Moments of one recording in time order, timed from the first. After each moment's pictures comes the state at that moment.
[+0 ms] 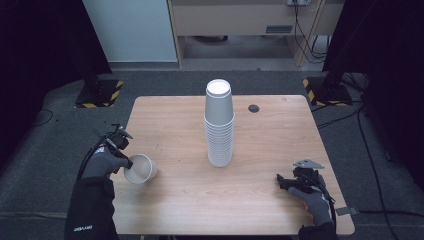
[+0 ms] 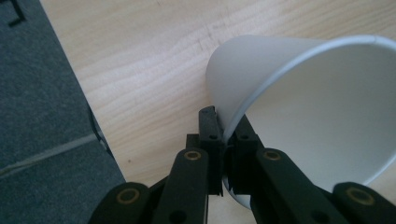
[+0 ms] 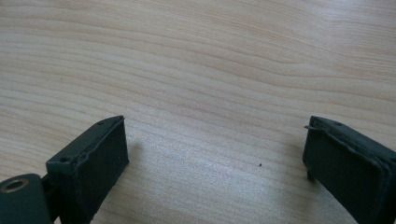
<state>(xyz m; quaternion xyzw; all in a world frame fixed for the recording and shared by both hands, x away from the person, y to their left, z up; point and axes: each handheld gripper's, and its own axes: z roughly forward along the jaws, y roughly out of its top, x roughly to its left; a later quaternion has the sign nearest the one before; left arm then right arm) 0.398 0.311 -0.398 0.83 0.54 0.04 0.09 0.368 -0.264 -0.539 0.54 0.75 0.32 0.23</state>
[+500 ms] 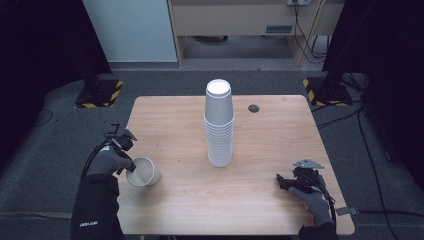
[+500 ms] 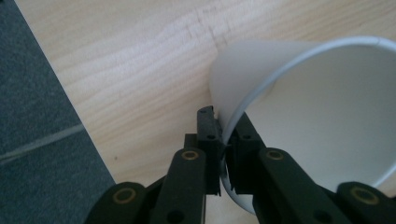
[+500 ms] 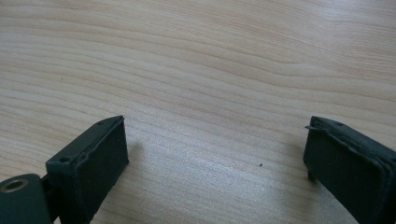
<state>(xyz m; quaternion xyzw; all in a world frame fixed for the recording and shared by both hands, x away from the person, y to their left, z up) 0.405 0.304 -0.407 0.83 0.55 0.02 0.08 0.368 -0.265 -0.539 0.54 0.75 0.32 0.23</state>
